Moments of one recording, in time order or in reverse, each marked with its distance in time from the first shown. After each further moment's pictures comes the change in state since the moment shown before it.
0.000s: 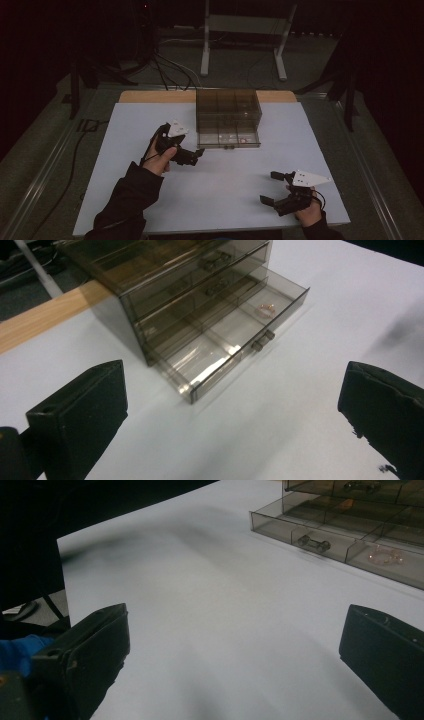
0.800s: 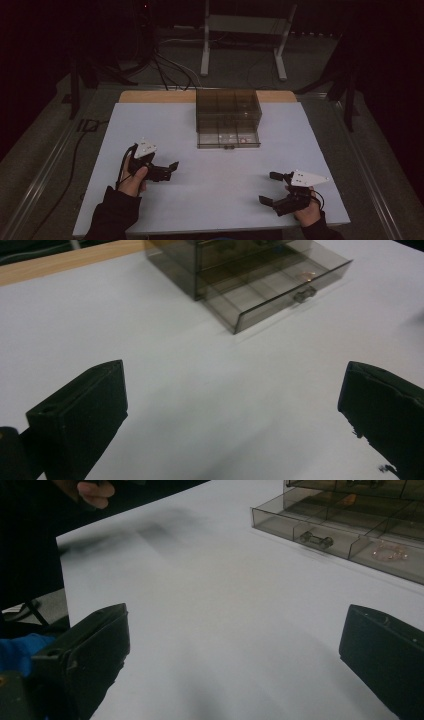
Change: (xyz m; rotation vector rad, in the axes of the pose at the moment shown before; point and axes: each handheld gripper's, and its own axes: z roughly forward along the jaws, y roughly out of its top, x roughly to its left) left arm 0.023 -0.086 -0.033 -0.048 0.069 -0.161; right arm 0.000 -0.001 0.003 0.010 0.003 0.006
